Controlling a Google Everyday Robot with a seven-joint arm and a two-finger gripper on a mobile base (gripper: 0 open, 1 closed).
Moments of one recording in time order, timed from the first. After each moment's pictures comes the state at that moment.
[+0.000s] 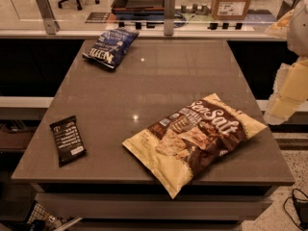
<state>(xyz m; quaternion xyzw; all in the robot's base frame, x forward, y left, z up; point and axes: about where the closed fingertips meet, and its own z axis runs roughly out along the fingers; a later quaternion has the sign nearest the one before) 0.437 -0.208 1.003 -0.60 0.77 -0.07 0.20</state>
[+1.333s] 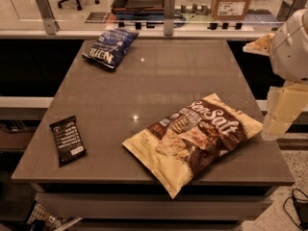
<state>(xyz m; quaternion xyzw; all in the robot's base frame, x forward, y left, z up) 0.437 -0.198 0.968 -0.68 0.70 -0.07 0.19</state>
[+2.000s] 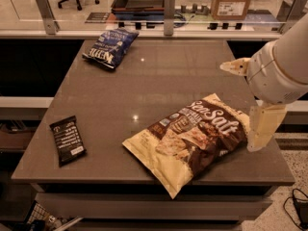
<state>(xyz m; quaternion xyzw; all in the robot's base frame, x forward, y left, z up) 0.447 -0.179 0.919 -0.74 0.63 -0.06 0.20</state>
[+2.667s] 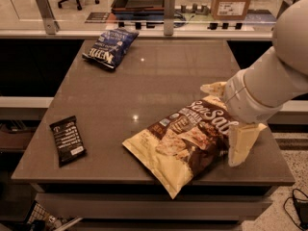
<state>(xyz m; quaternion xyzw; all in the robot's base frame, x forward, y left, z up) 0.446 -0.150 0.864 -0.77 0.61 -0.03 0.20</state>
